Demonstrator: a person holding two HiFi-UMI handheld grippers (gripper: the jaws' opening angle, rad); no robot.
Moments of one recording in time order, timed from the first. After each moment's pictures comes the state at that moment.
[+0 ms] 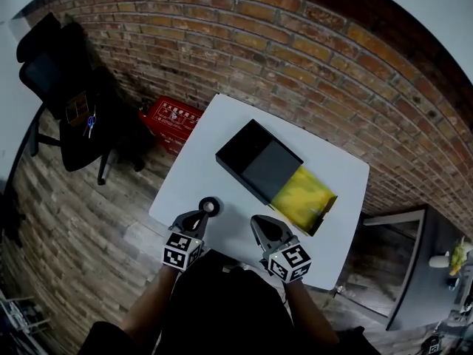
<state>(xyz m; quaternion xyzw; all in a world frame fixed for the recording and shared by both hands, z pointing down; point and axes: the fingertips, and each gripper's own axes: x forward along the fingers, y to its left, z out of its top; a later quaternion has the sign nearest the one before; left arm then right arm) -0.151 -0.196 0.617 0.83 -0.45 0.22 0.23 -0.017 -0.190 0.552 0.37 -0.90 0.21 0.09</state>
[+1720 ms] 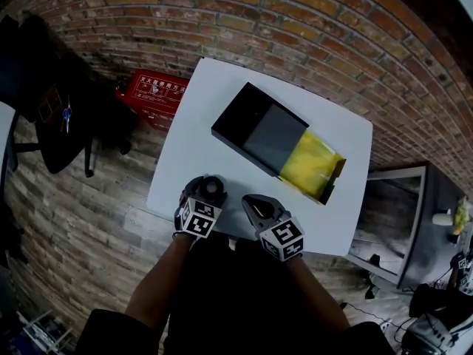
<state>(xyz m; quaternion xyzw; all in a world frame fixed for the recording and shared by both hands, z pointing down) -0.137 -0.224 0.727 0.83 -0.36 0.37 0.21 -0.069 -0.190 0.618 0.38 -0.87 0.24 0.19</state>
